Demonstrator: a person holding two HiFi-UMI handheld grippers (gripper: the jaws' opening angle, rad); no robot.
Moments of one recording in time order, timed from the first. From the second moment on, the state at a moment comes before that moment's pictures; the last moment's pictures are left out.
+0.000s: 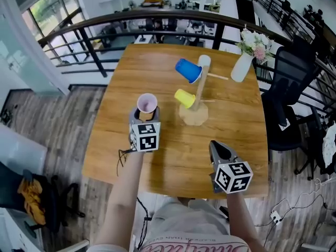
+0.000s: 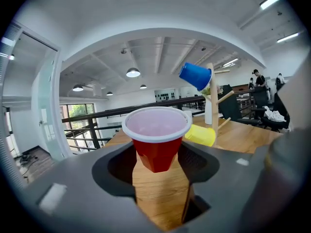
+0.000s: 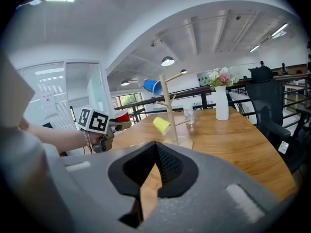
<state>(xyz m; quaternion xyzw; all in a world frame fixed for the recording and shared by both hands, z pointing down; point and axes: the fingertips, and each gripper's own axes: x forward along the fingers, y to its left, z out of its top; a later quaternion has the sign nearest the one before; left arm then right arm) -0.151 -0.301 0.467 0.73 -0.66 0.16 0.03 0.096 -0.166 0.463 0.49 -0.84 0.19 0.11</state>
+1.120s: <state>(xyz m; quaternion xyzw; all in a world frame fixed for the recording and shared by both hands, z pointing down) 0.040 -0.246 0.362 0.85 -0.51 0.04 0.13 0.178 -0.206 0.417 0.52 -0.83 0.18 0.01</state>
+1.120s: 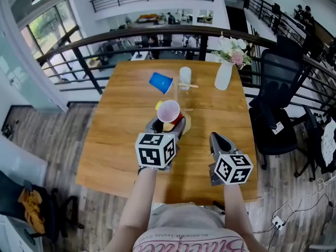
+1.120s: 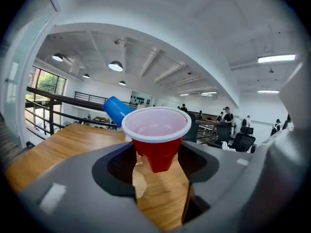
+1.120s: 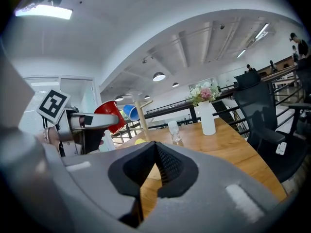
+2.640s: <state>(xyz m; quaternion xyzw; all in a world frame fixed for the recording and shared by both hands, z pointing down) 0.105 -0.348 0.352 0.72 -0.29 -0.30 0.56 0.226 -0.216 0.429 0.55 -0.81 0.20 0.00</state>
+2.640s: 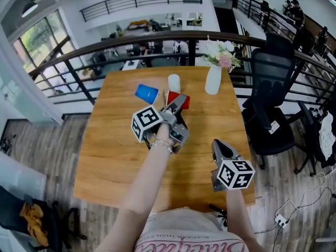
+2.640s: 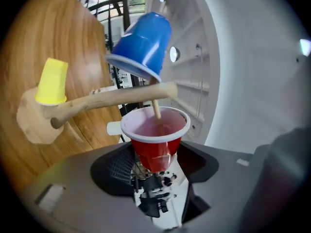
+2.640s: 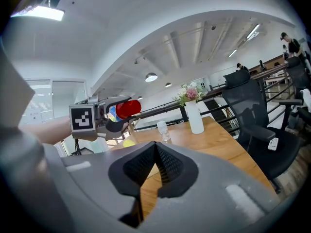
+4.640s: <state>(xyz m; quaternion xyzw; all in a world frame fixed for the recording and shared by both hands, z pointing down) -0.102 -0.212 0.305 0.83 -0.55 -0.02 -0.05 0.104 -0.150 0.296 0.60 -0.80 -0.07 0.03</state>
